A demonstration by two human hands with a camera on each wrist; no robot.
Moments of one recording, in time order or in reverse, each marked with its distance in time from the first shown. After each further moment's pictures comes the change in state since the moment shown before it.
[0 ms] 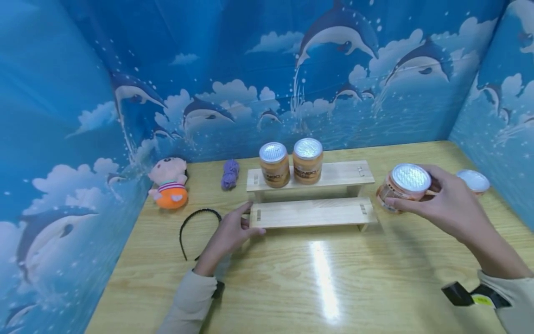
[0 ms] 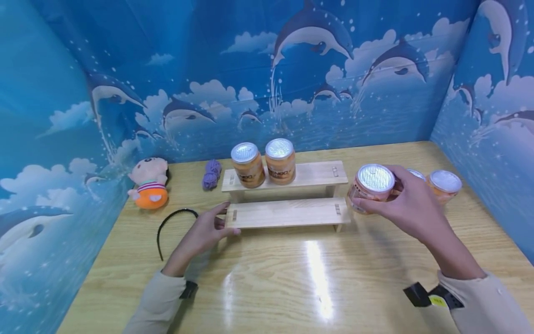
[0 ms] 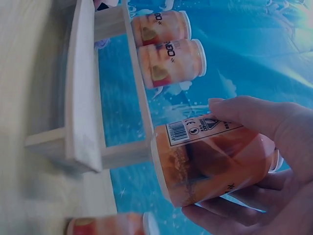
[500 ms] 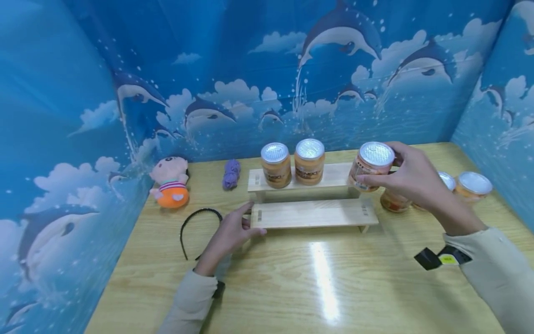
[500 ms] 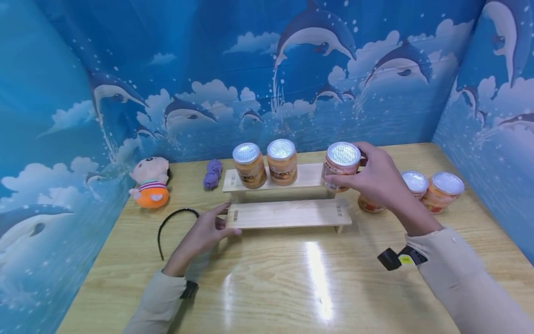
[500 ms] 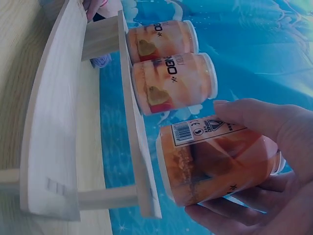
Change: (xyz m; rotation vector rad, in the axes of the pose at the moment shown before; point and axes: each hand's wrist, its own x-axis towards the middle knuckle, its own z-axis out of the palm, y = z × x) left_hand -0.001 0.000 0.000 0.003 0.001 -0.002; right_hand 0.053 -0.044 0.018 0.013 -0.080 -0.036
